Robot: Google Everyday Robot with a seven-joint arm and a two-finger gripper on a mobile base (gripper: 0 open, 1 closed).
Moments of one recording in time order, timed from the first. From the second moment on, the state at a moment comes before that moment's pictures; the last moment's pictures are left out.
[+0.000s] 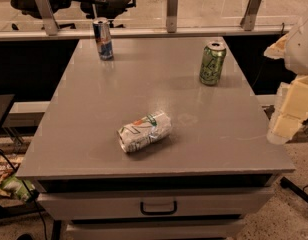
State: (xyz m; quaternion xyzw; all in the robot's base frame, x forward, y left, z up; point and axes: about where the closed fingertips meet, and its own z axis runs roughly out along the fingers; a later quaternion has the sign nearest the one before) arm 0.438 -0.217 0.976 -0.60 0.78 -0.03 0.16
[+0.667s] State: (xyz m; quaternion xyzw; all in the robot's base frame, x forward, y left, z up) arm 0.448 -0.222 0.976 -0.59 0.79 -0.05 0.16
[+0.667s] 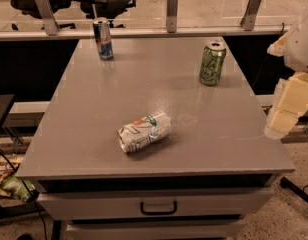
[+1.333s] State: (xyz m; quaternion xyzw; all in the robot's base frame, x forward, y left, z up) arm 0.502 -0.244 0.977 -0.53 0.82 -0.05 0.20
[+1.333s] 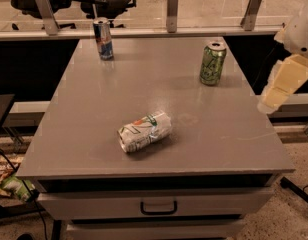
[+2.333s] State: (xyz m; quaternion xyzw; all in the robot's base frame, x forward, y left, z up) arm 0.626 -0.234 0.940 -0.48 0.83 0.00 0.29
